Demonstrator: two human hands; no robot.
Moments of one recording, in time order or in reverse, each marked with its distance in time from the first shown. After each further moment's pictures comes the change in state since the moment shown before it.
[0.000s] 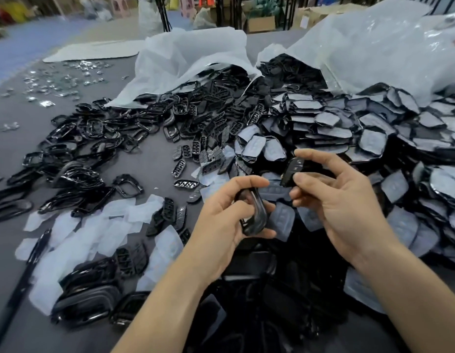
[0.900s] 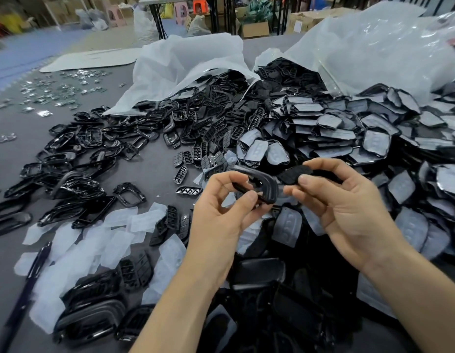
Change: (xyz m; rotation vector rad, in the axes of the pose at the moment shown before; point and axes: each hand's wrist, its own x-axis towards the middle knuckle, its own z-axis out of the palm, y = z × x) left_hand 0.005 -0.003 -0.004 -0.060 0.174 0.243; right_hand -0.002 -0.001 0.008 0.271 0.029 0.070
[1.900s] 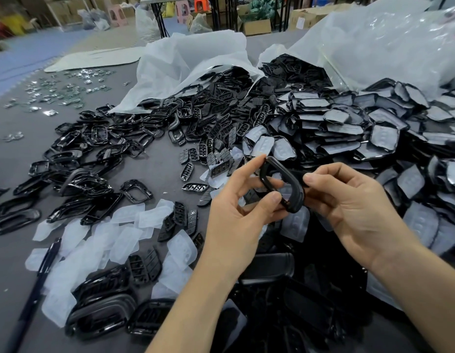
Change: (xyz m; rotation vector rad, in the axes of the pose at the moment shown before) left_hand -0.005 0.001 0.008 0.210 -0.076 0.058; right_hand -0.002 0.006 0.001 -0.096 0.026 0.021
